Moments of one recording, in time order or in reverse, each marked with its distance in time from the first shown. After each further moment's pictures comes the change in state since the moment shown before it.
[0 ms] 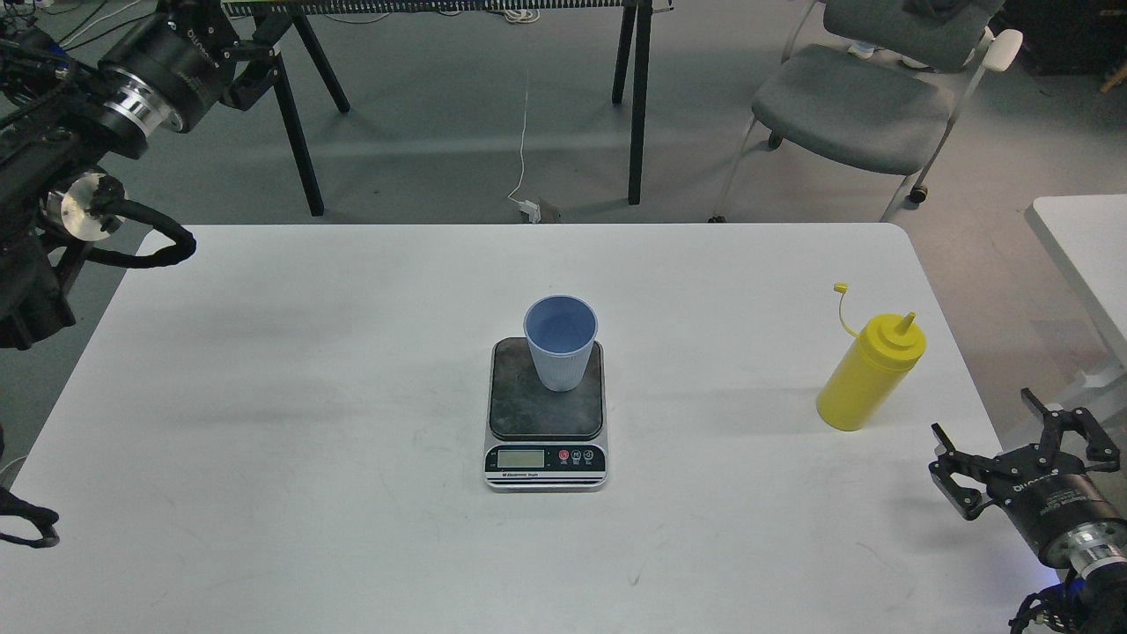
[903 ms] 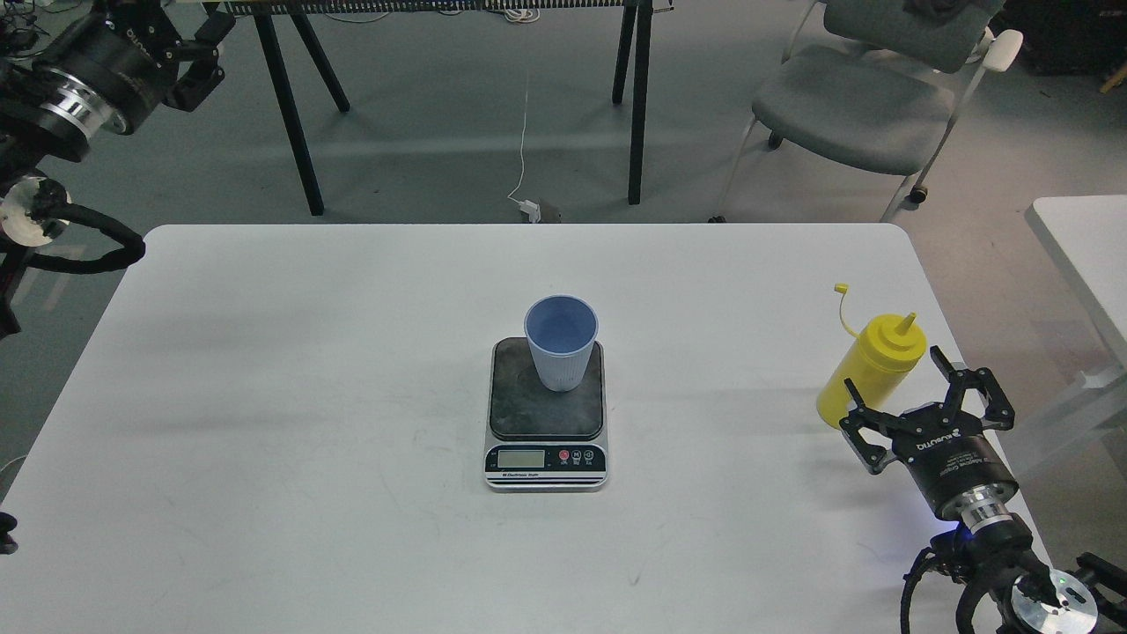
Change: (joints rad) left arm 0.015 0.083 0.002 -0.007 -0.005 0.000 0.000; right arm 0.085 0.223 0.099 -0.090 -0.172 0.000 0.002
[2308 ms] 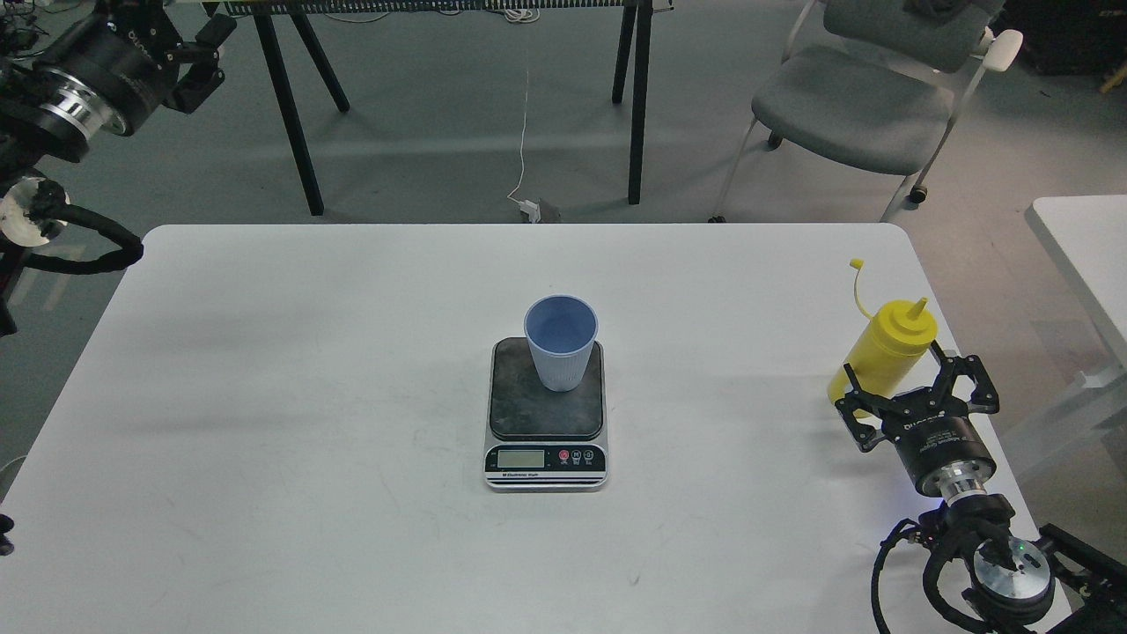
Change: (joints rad) left arm -0.002 0.003 0.007 -0.002 0.014 0.000 0.000; right arm 0.108 0.139 0.002 -0.235 -0.038 0.000 0.000
